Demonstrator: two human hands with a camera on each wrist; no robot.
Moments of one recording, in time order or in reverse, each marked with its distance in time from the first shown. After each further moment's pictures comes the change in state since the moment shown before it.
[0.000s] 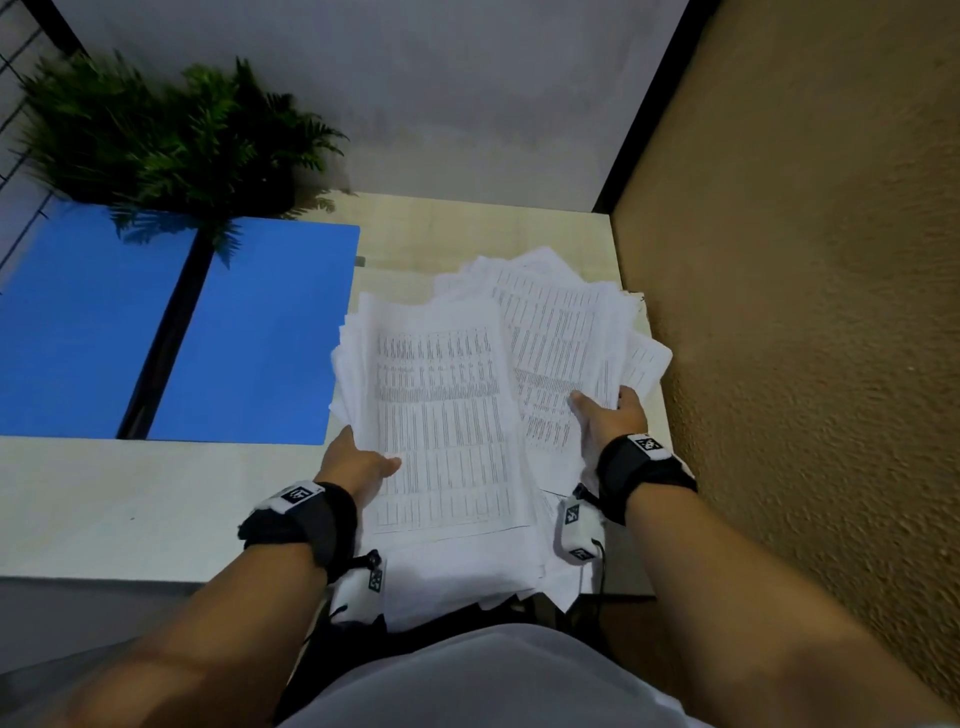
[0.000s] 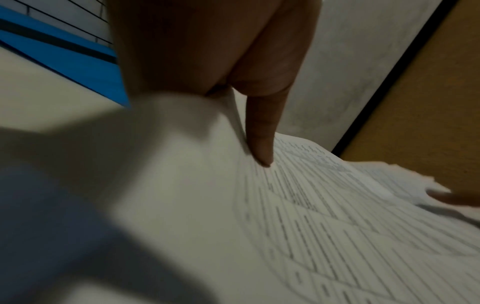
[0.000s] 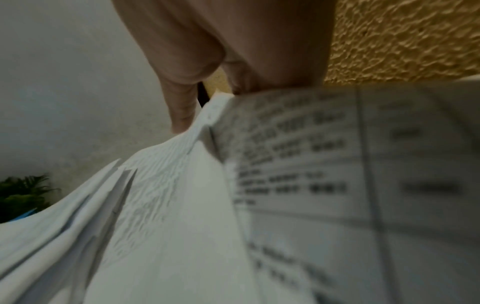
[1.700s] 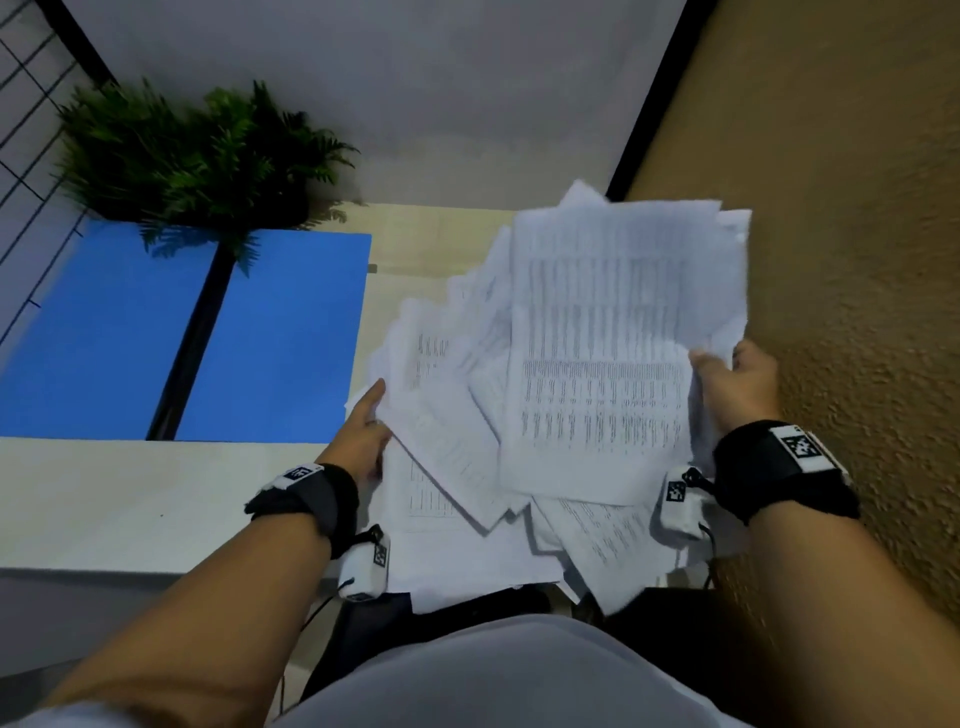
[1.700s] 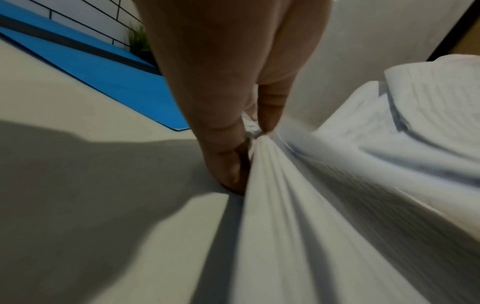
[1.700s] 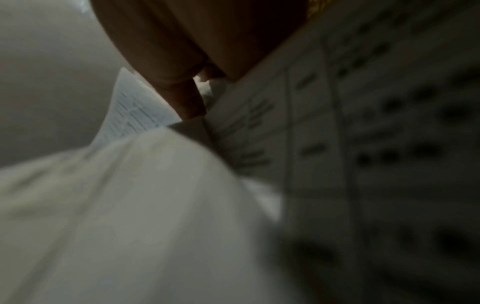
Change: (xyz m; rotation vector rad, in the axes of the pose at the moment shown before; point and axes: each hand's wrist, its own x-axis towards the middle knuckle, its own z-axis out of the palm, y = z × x) left_hand -0.011 0.026 -0.012 -0.223 -0.131 0.099; right_hand -0.070 -0.106 -0.065 -0.028 0.083 -0.360
